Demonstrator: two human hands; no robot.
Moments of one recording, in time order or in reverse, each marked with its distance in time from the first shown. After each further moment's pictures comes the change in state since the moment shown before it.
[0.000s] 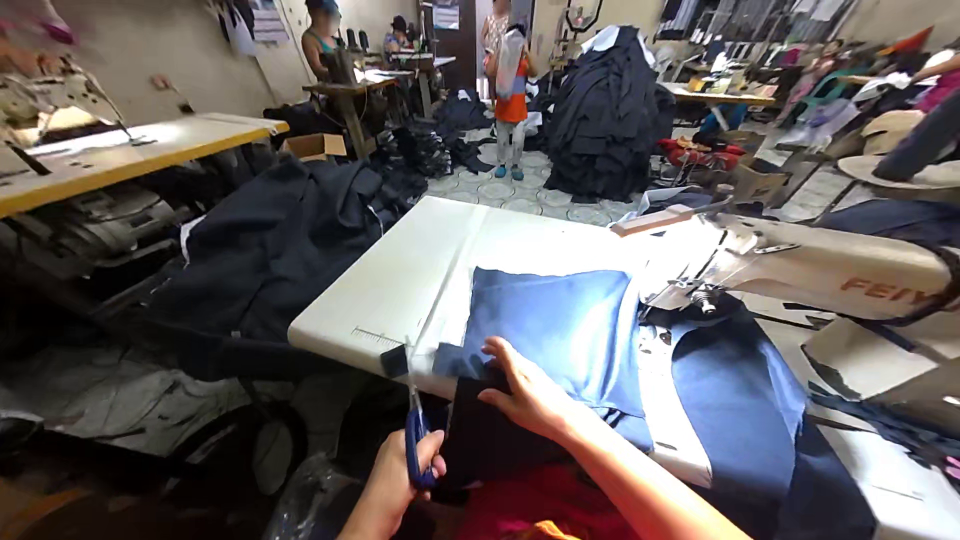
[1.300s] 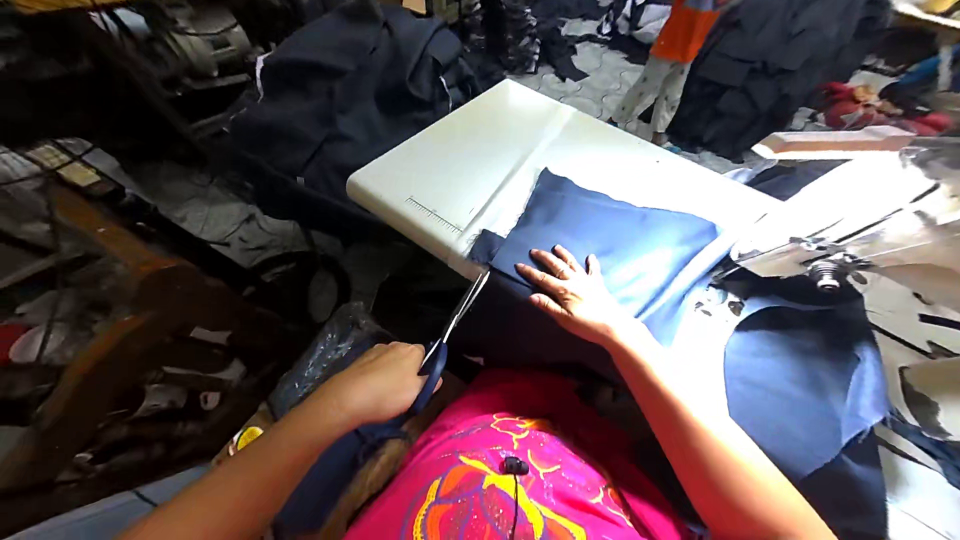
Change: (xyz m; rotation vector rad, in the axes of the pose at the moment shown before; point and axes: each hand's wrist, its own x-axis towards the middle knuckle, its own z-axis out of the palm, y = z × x) left_hand -0.062 0.030 -0.023 1.095 -0.272 -0.240; right_hand -0.002 0.037 -0.014 -0.375 -0.245 -0.084
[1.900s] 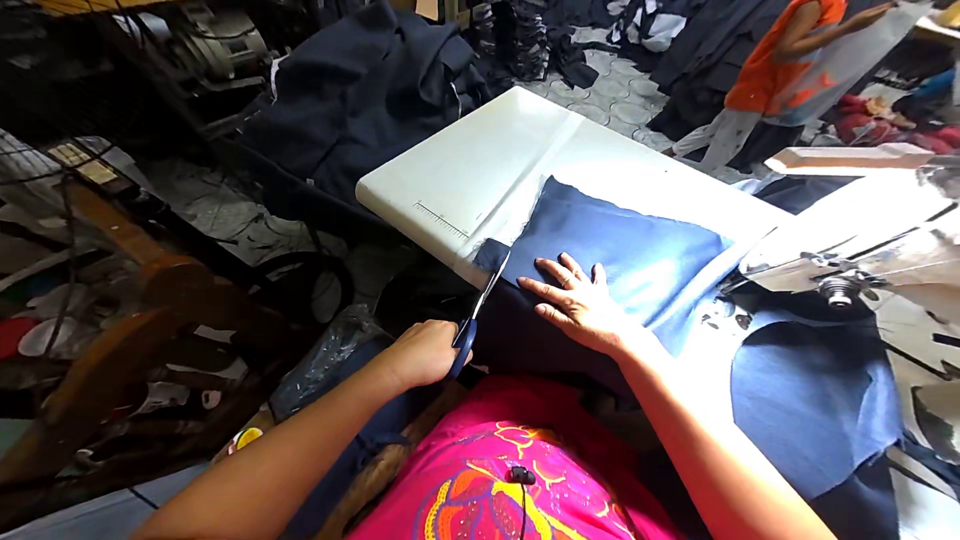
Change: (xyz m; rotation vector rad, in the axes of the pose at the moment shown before) left_hand 0.054 0.013 -0.002 -0.158 0.115 0.089; right_hand 0.000 0.002 -0.006 0.014 -0.067 -0.010
